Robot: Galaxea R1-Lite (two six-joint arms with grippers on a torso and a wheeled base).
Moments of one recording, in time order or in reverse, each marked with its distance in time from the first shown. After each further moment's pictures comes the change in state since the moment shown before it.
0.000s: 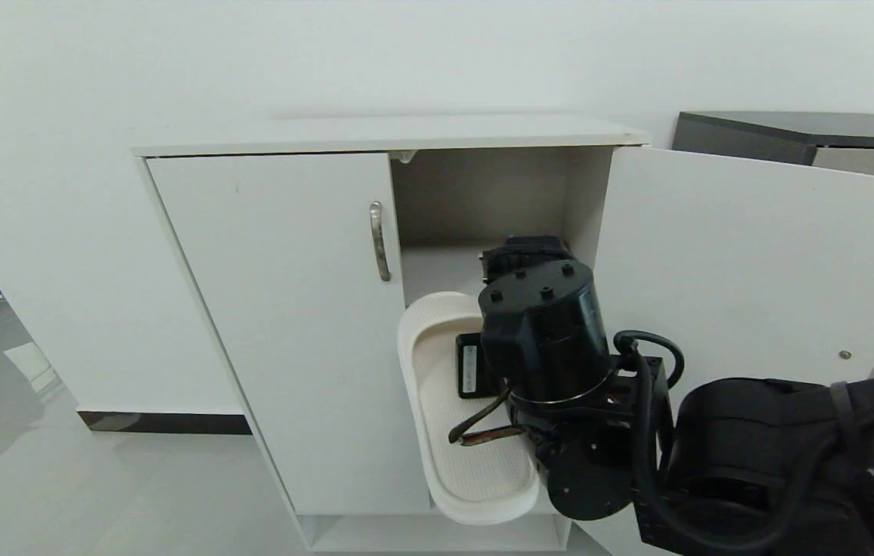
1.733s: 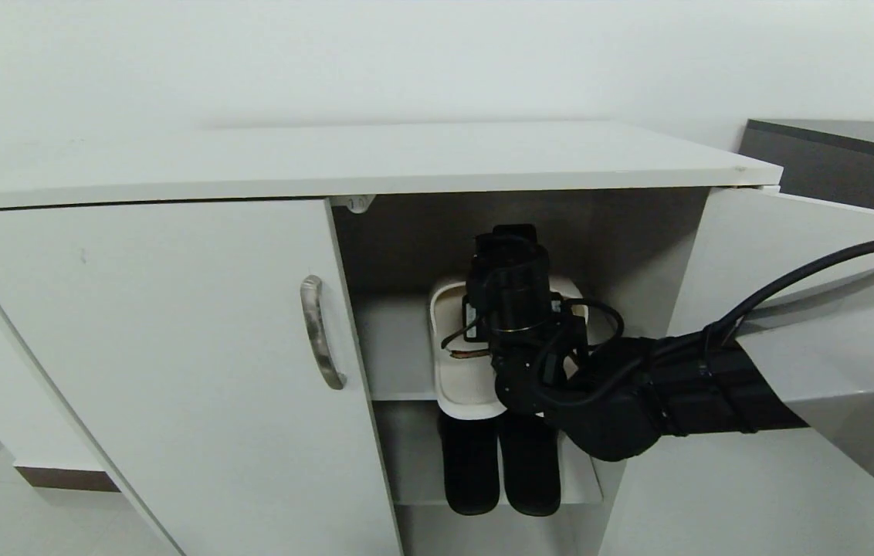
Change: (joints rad) left arm 0.000 0.000 -0.002 0.000 0.000 0.001; right arm -0.168 0.259 -0.264 -0.084 -0.023 -0.131
